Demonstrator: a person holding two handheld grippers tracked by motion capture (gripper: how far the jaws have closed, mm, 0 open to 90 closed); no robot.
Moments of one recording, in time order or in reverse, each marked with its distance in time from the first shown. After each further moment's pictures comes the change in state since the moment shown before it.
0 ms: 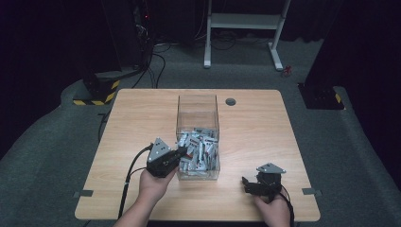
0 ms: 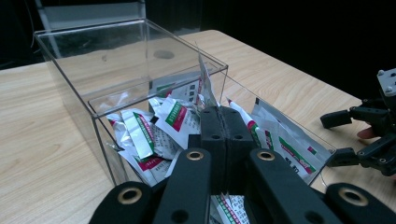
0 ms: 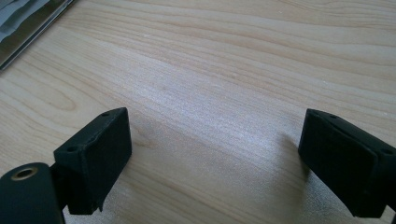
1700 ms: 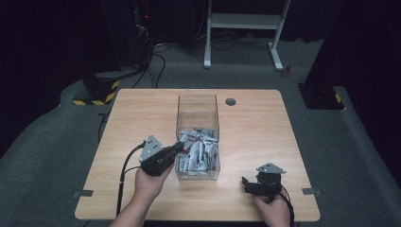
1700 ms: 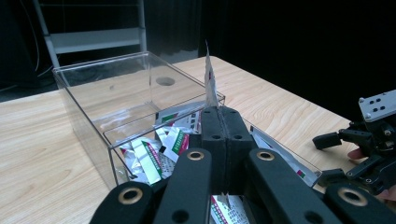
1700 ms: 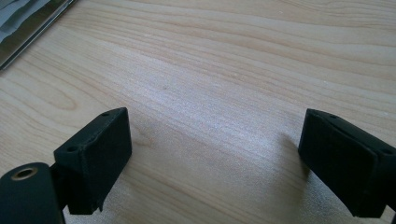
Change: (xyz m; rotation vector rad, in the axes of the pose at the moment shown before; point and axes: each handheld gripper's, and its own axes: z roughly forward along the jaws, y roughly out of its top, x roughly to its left) left arm 0.004 0.014 -0.018 -0.089 -0.008 0.014; right arm 0.000 0.000 0.000 -0.001 0.000 -0.003
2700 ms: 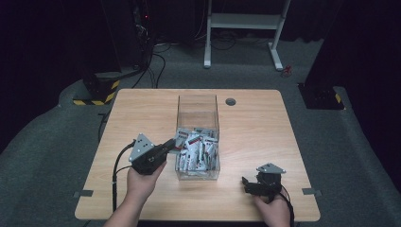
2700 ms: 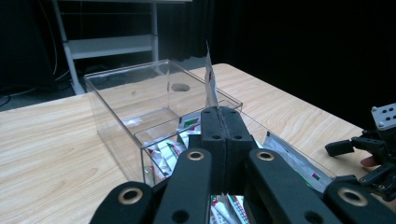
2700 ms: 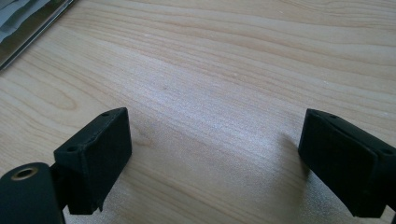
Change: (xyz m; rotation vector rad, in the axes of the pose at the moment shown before) left arm 0.014 0.003 -0.018 -0.026 0.043 -0.009; right arm 0.000 0.000 0.000 0.001 0.000 0.002
